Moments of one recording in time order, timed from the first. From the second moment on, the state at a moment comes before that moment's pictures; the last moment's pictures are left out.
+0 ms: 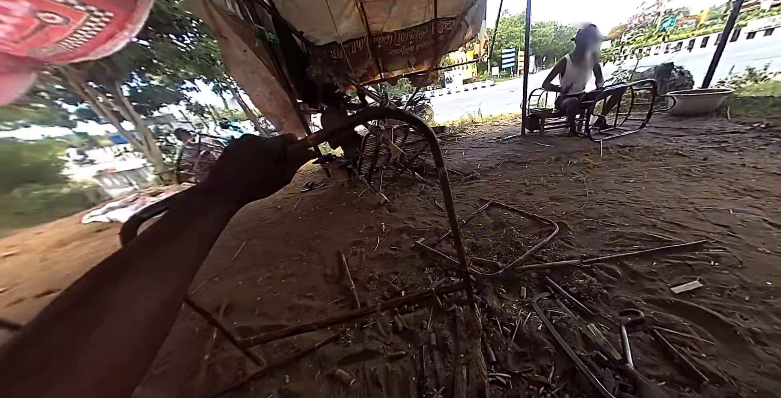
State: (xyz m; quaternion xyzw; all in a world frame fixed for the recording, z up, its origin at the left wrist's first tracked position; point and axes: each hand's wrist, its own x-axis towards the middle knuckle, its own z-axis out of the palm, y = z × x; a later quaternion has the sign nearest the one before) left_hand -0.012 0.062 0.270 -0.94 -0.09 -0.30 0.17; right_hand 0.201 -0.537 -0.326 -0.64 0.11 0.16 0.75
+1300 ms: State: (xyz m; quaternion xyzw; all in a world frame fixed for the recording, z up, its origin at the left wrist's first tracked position) left_hand 0.106 0.003 0.140 -0.99 -0.06 -0.02 0.11; right_hand 0.238 -0.491 -0.308 -0.93 -0.09 0.23 0.27
